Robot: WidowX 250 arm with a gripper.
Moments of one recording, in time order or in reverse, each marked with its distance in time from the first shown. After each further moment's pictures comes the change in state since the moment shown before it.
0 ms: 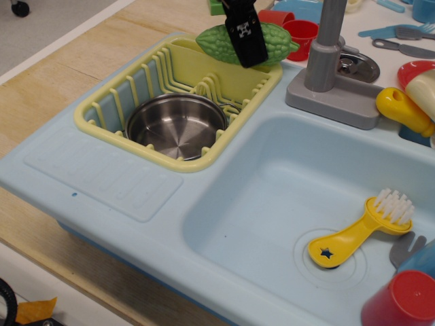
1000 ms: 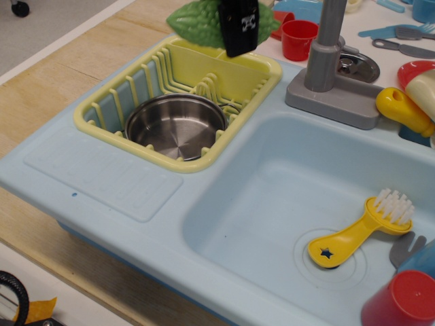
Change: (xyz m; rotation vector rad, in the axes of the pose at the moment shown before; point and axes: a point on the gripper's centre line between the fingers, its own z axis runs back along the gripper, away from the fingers) arm -0.013 -0.052 0.040 0.288 0.172 0.269
